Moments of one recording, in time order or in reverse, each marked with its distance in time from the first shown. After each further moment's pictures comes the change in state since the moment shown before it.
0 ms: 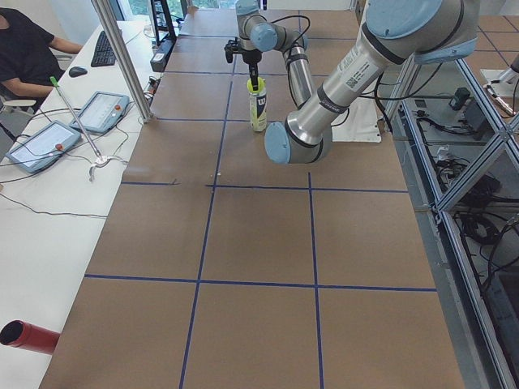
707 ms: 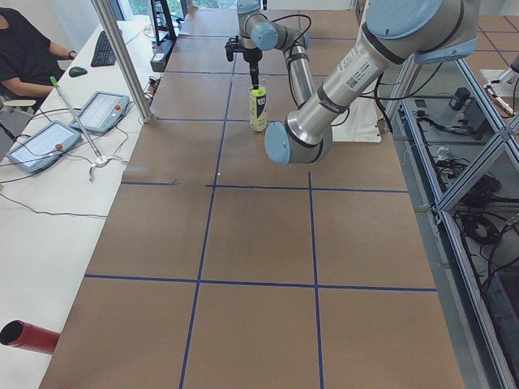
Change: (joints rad) left arm 0.000 0.000 -0.015 -0.002 0.000 -0.001; right arm 0.000 0.000 0.000 0.000 0.000 0.000
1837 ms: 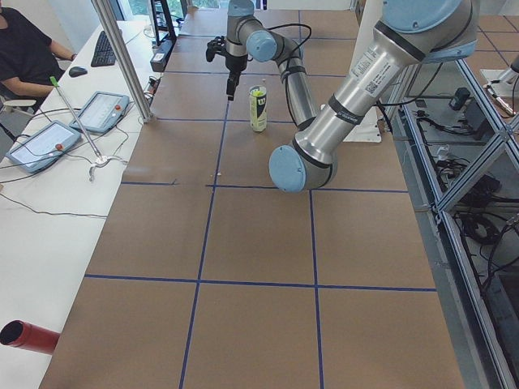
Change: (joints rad) left arm -0.230 0.249 -0.201 -0.050 0.072 0.396; right arm 0.000 0.000 0.000 0.000 0.000 0.000
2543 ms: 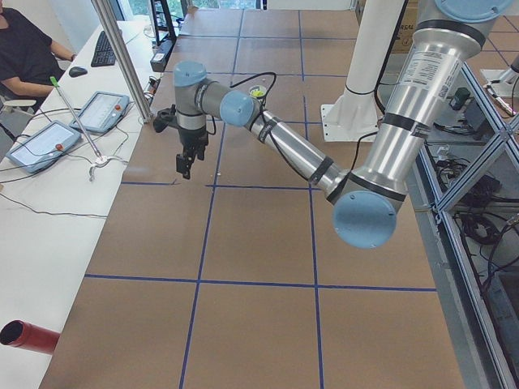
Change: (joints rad) left arm -0.456 0.397 0.152 -0.112 -0.149 0.732; right arm 0.000 0.000 0.000 0.000 0.000 0.000
